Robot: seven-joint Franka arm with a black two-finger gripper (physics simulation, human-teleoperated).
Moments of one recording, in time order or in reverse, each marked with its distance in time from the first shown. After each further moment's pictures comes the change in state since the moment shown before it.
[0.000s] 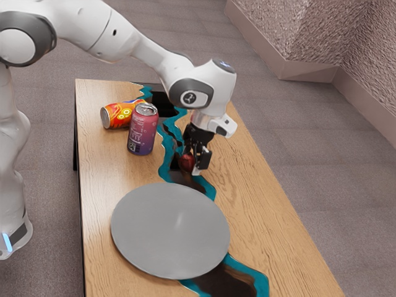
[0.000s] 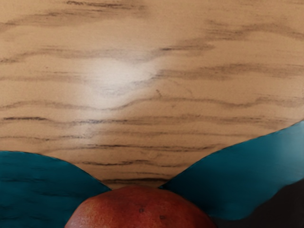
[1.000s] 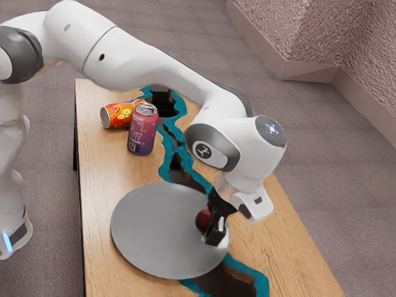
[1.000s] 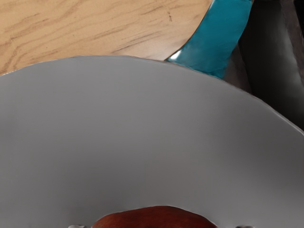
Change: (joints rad) arm -0.023 0.133 -0.494 0.317 0.143 -0.274 -0.249
